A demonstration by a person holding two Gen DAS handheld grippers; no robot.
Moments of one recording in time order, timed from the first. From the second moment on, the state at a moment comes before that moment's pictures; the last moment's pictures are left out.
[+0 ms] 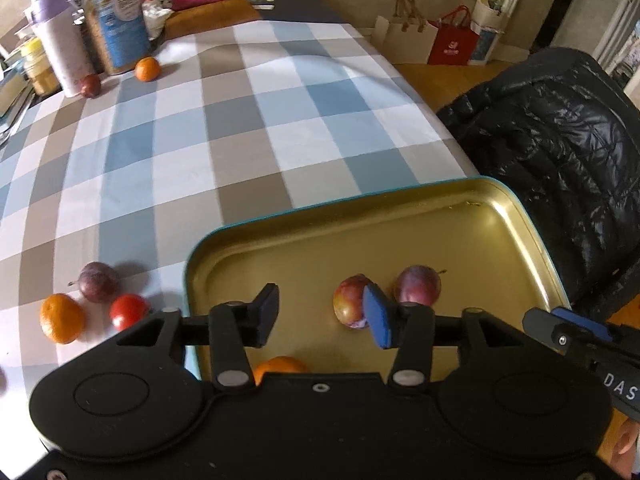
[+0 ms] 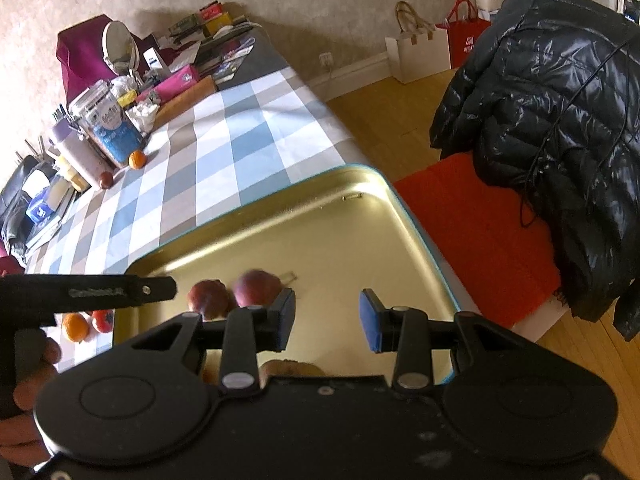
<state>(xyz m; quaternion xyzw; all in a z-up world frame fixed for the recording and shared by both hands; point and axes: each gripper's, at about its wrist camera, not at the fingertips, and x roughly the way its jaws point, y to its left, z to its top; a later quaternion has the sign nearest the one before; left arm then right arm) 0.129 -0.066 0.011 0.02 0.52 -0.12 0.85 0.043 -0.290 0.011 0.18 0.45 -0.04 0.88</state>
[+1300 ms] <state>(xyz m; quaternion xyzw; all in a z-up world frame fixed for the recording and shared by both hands) 0.062 0.261 0.006 -0.16 0.48 0.16 0.85 0.082 -0.033 0.025 0.00 0.53 0.12 0.84</state>
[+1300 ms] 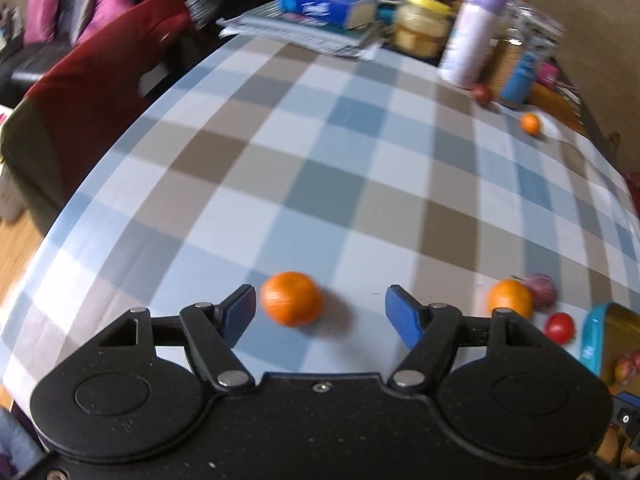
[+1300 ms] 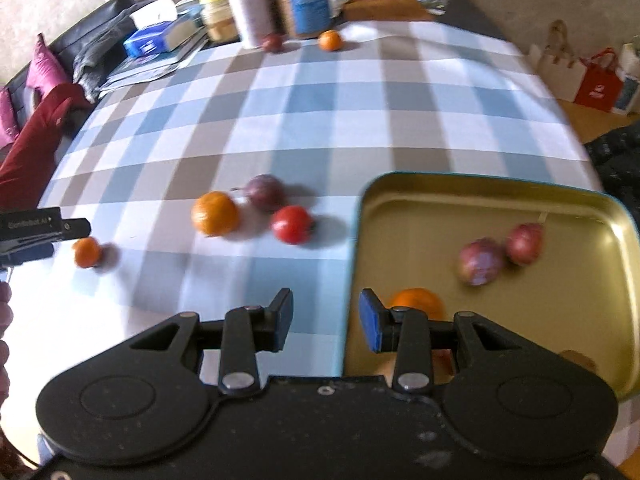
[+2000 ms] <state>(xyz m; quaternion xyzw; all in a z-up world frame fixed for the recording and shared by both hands) 0.074 0.278 -0.022 -0.14 0.50 0.15 0.84 0.103 0.022 0.012 -0.03 0.55 0.13 0.83</state>
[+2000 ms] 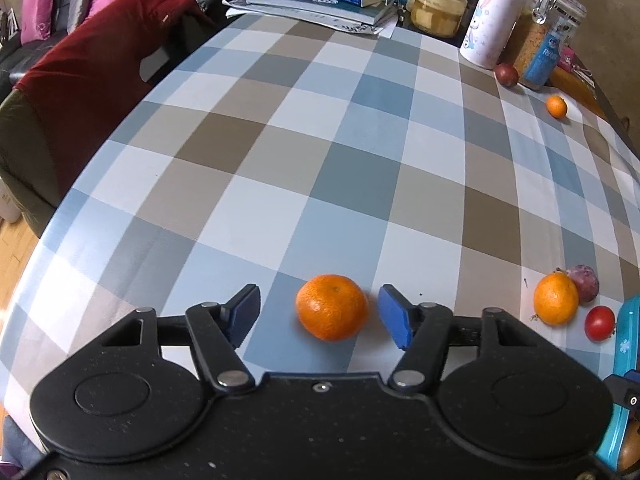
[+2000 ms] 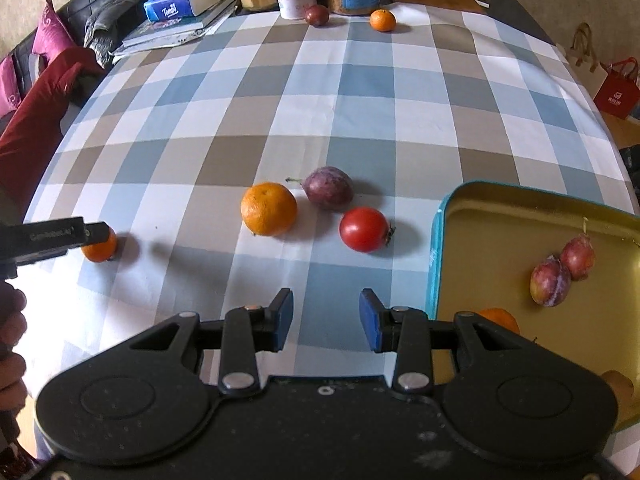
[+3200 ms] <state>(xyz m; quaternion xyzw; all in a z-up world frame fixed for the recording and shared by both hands) 0.080 0.263 -0.043 -0.11 0.51 0.17 0.84 0.175 0.007 -0.008 0.07 0.56 0.07 0.82</state>
